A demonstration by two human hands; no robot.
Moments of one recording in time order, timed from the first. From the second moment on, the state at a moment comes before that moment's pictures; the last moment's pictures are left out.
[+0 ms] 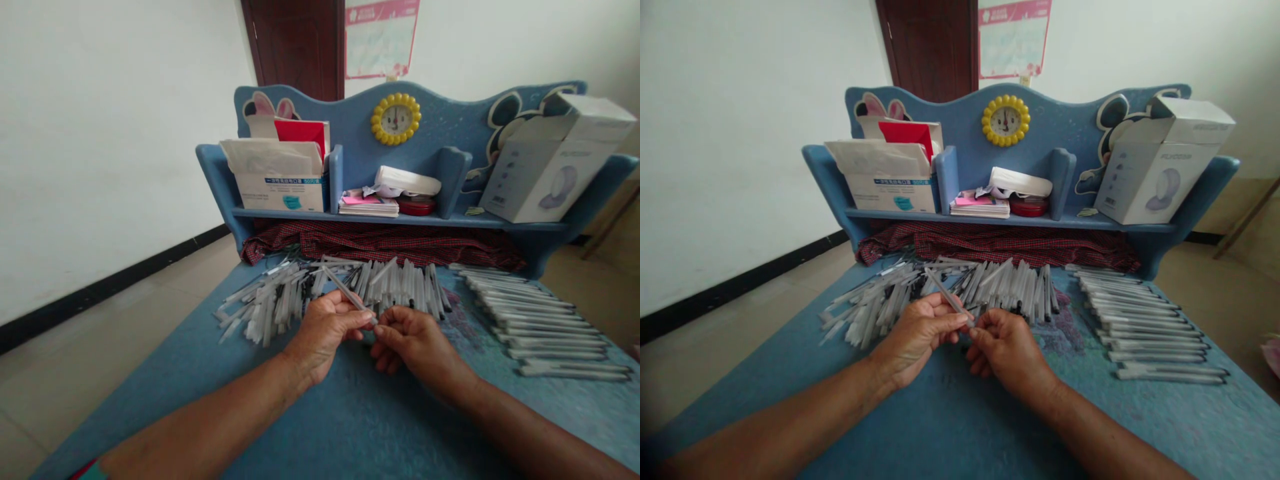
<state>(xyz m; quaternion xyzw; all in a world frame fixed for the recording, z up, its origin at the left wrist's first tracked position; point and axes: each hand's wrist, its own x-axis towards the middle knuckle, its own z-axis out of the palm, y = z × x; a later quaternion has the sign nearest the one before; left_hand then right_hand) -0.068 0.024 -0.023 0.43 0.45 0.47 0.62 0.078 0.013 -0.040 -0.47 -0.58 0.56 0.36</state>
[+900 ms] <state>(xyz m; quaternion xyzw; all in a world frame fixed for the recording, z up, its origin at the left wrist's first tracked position) -0.083 0.034 -0.016 0.30 0.37 0.48 0.74 0.084 -0.001 -0.027 -0.42 -0.84 0.26 0.24</state>
